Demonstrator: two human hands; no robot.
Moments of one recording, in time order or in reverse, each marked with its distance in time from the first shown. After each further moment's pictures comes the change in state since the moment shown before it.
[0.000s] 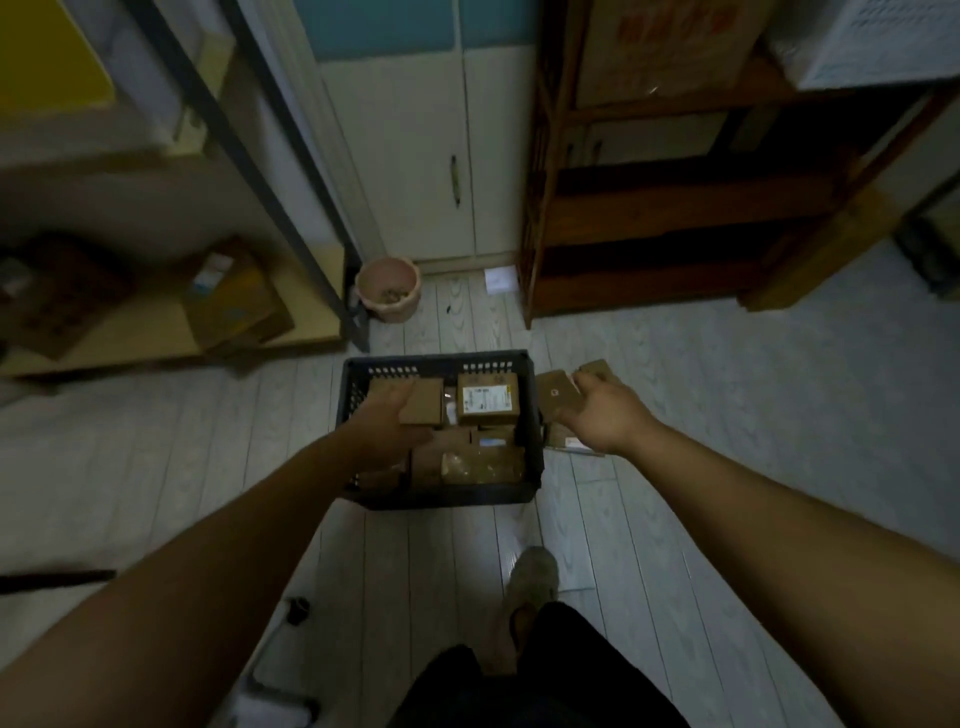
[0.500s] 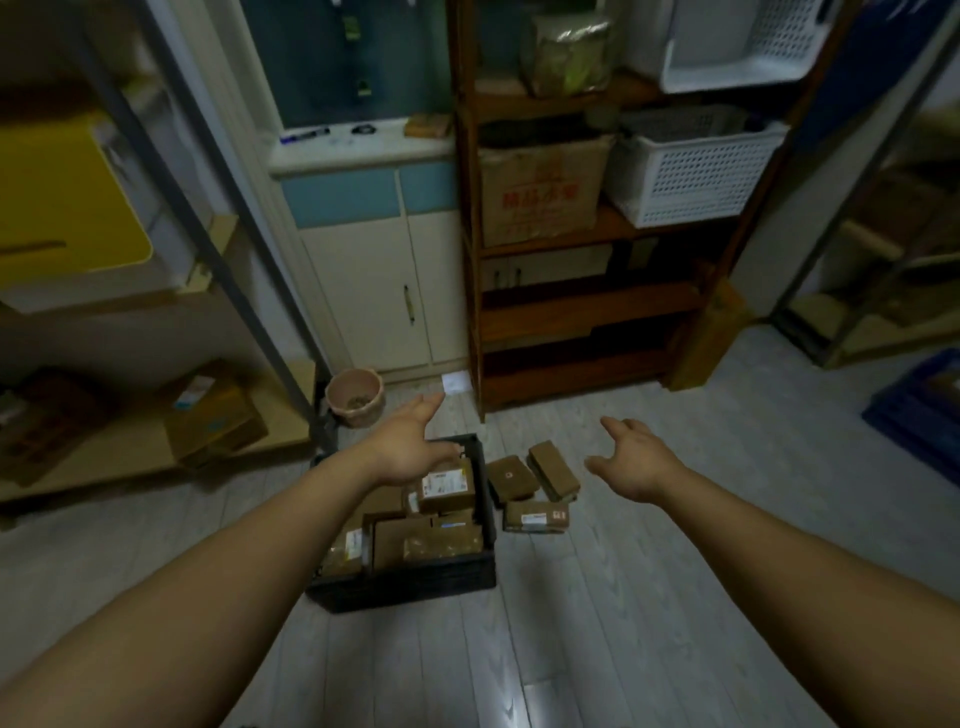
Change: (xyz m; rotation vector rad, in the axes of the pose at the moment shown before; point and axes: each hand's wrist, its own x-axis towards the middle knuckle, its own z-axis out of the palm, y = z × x) left_hand -0.094 0.149 -0.001 0.074 0.067 0.211; right_hand -0.142 0.087 -0.088 -0.065 0.231 0.120
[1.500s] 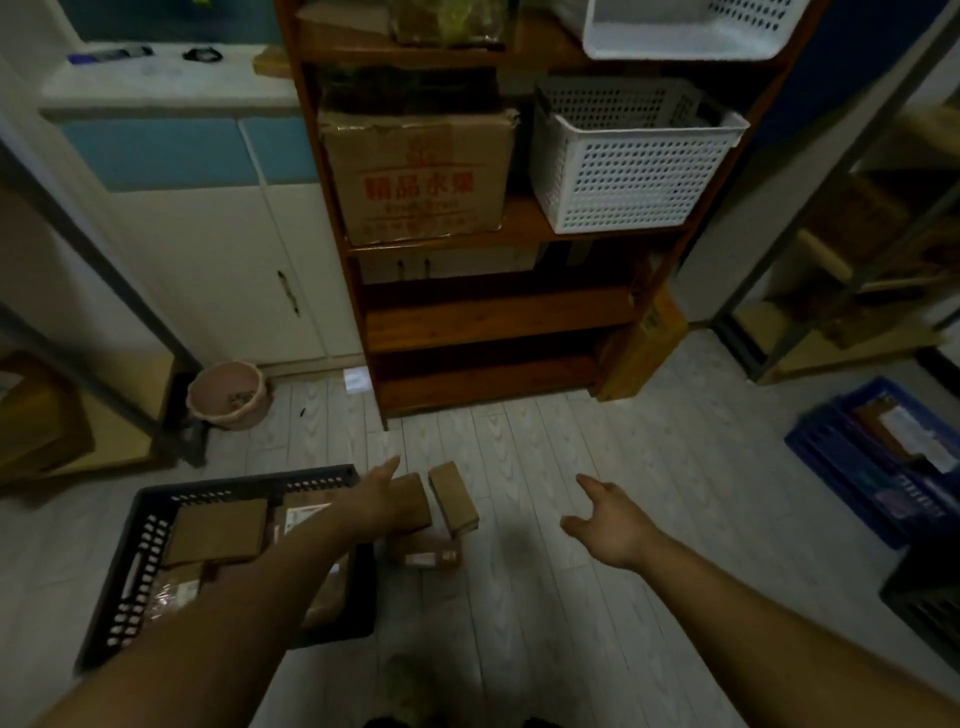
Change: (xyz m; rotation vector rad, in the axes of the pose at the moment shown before) left_hand 0.237 0.118 0.121 -0.343 -0.245 -0.275; right_hand 0.190 0.172 -0.083 0.079 -0.297 0.113
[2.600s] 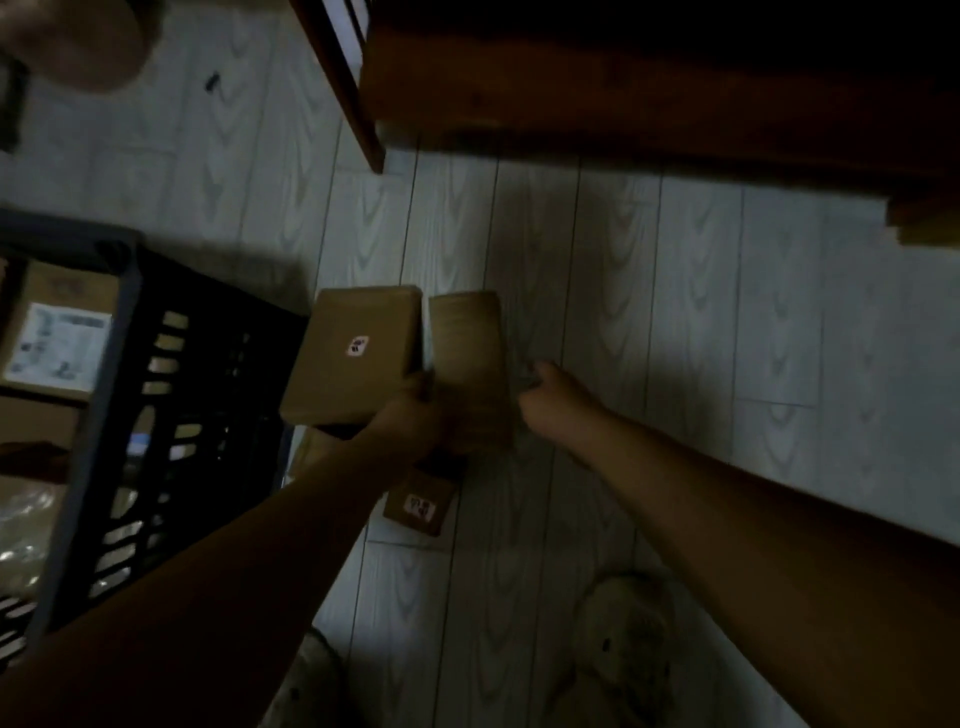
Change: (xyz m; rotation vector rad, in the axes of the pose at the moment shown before) left_hand 0.524 -0.230 0.239 -0.733 0.142 -0.463; right_hand 0.591 0.092 0.317 0.087 -0.408 0.066
